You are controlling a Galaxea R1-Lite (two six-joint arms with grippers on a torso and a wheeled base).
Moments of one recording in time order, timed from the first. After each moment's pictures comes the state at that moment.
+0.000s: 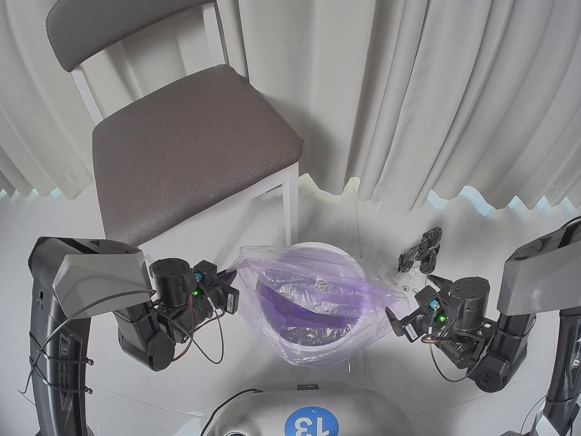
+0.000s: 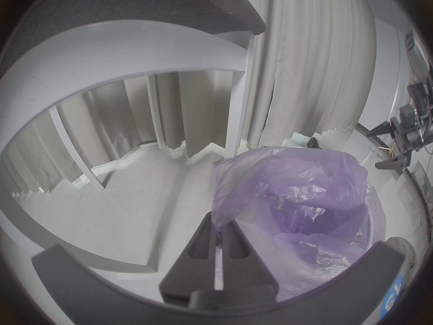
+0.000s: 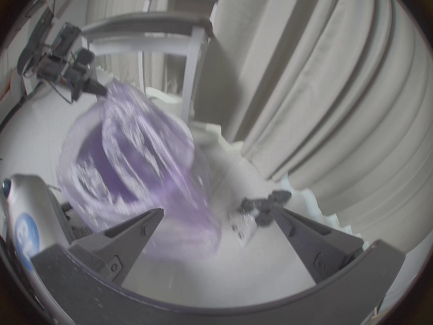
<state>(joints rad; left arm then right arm) -0.35 2.39 -0.70 -1.45 -0.05 0.15 0.52 2.21 -0.35 -1.55 -0.31 -0.38</state>
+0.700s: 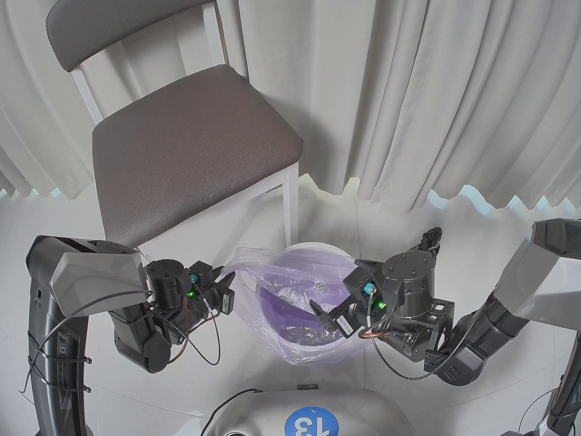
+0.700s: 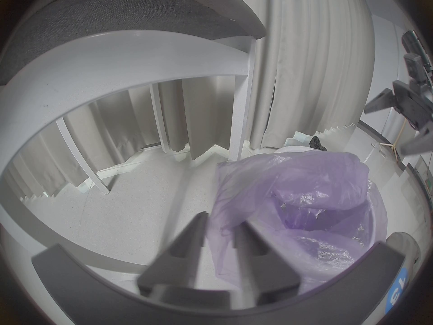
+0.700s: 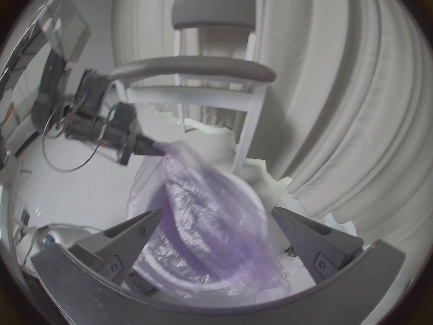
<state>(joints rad) -0.34 2.38 -0.66 -1.49 -0.04 0.18 0.76 2.10 -0.71 -1.00 -0.27 -0.30</state>
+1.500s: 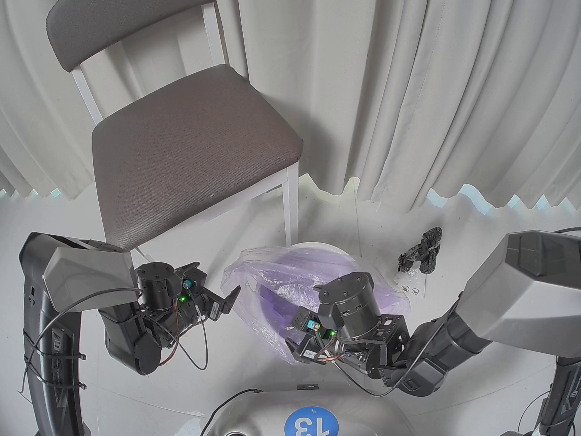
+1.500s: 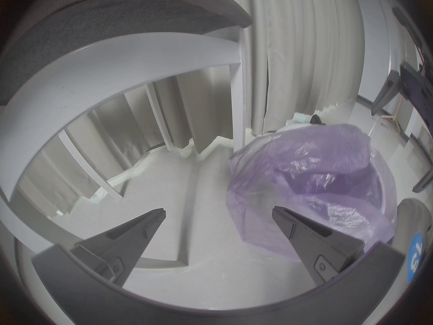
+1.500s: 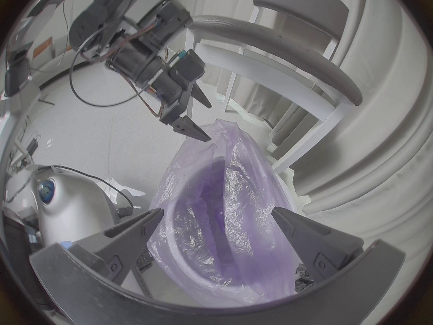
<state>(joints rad) -0.30 2.37 -0.60 -1.48 -0.01 0.34 0.86 2.22 -0.91 -0.76 -0.30 -0.57</state>
